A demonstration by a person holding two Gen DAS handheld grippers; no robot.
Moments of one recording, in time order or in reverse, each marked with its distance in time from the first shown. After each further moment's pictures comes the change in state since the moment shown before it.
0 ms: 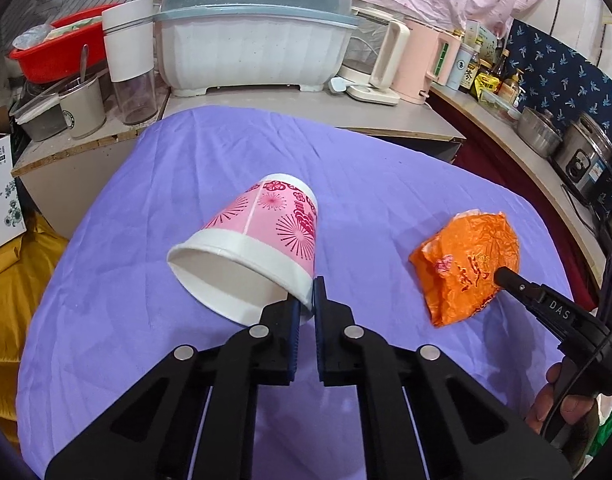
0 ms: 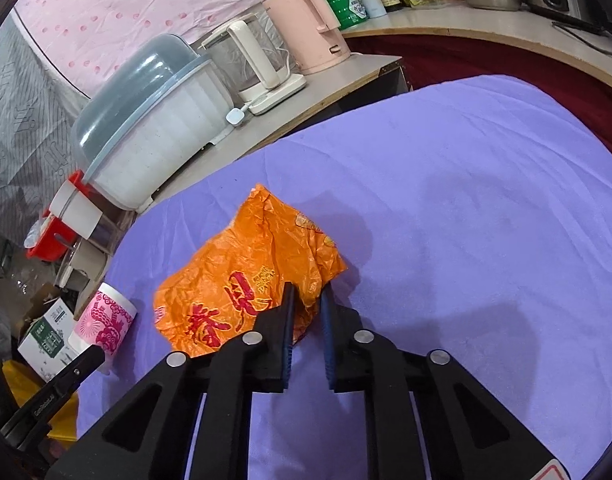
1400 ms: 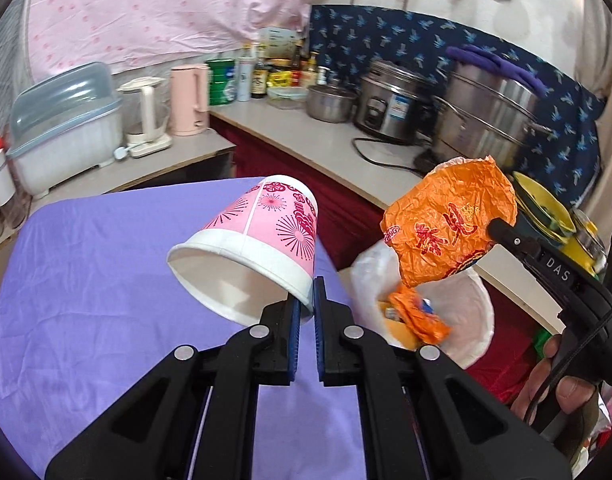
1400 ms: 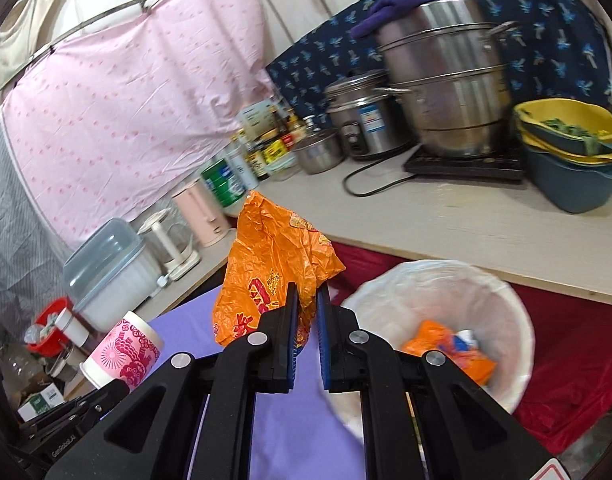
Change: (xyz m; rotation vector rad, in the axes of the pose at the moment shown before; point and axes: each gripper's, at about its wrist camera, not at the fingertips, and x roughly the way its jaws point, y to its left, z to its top) left arm -0.176 -0.322 -0.097 0.358 -0.073 -0.326; right arm -0.374 -0.197 -0.013 0.148 -0.467 -0.230
